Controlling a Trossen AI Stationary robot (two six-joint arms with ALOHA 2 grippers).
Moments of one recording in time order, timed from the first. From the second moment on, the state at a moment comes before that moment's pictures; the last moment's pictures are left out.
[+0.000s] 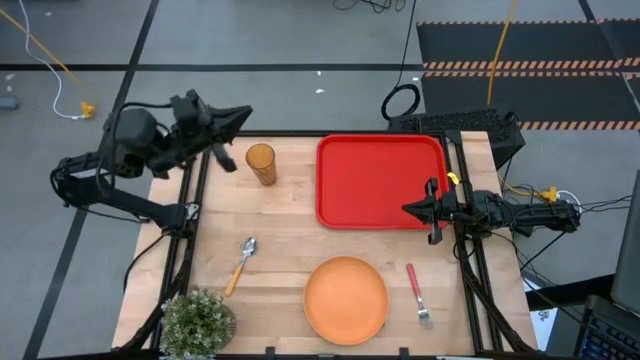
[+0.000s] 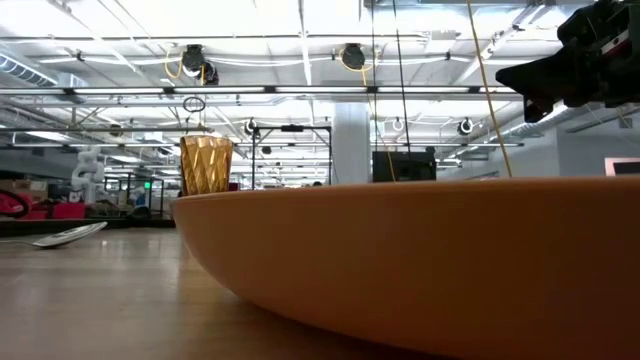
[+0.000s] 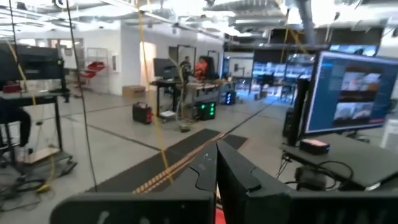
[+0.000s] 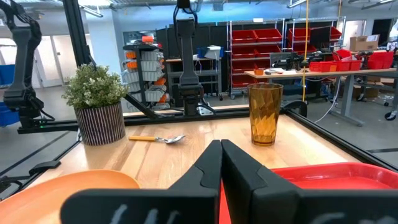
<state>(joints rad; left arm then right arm) -0.01 1.06 1.48 -0.26 -0.53 0.02 0.05 0.01 0.02 0.07 0.10 0.06</state>
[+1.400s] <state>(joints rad) 0.07 1.34 1.95 -1.31 -0.42 -0.26 0.05 0.14 0.19 0.33 0.18 0.80</state>
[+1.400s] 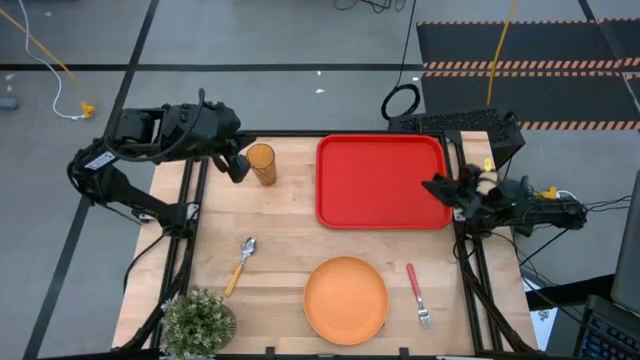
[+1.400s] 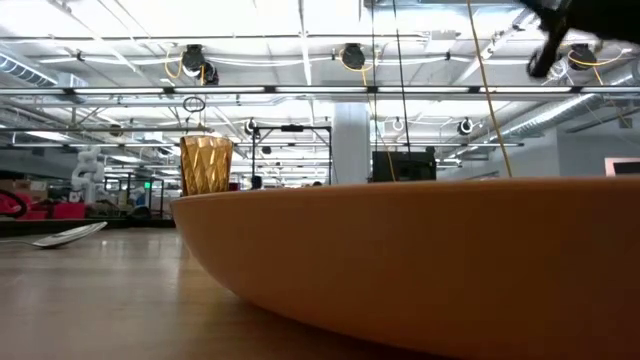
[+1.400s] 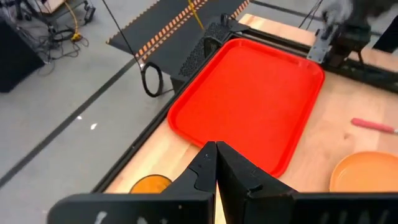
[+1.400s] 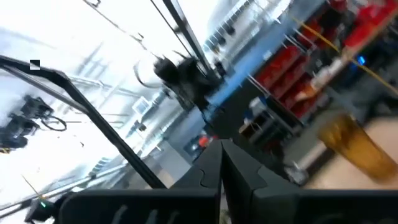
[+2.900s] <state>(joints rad) 0.49 1.76 1.71 -1.57 -0.06 -0.38 0.03 0.91 1.32 -0.53 0.13 0.64</state>
